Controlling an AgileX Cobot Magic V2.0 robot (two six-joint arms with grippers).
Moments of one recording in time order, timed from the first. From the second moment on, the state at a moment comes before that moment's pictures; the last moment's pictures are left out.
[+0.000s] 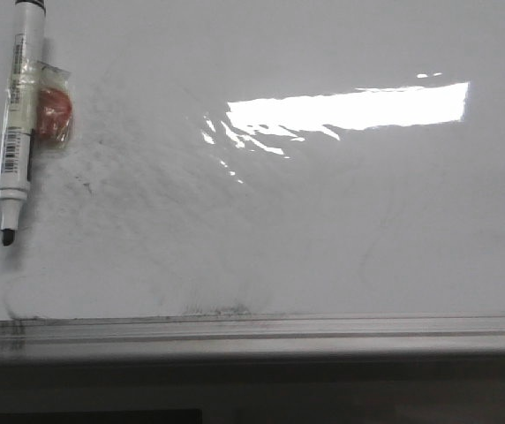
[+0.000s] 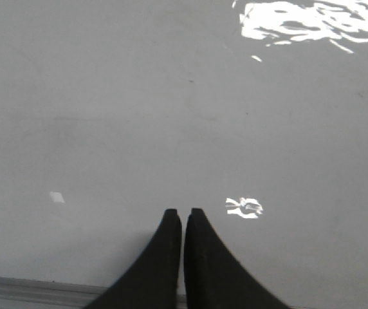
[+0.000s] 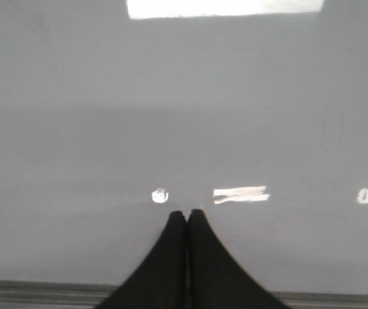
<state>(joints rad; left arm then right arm) 0.05 0.00 -0.01 -0.06 0.33 0.02 -0.06 -0.01 0.01 -0.01 0.32 -0.03</state>
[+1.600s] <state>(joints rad) 0.05 0.00 -0.04 -0.11 0.15 0.02 -0.06 -0.01 -0.06 0.08 0.15 0.10</state>
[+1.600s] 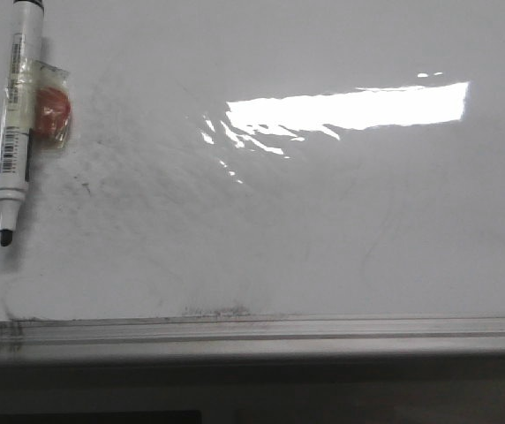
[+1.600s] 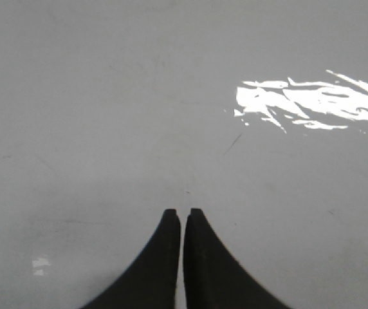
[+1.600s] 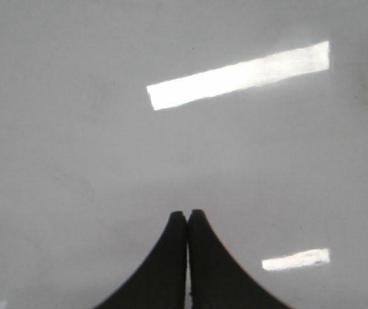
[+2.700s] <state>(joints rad) -0.13 0.10 -0.21 -0.15 0.14 0.02 -0.06 0.13 -0.21 0.08 0.37 0.11</state>
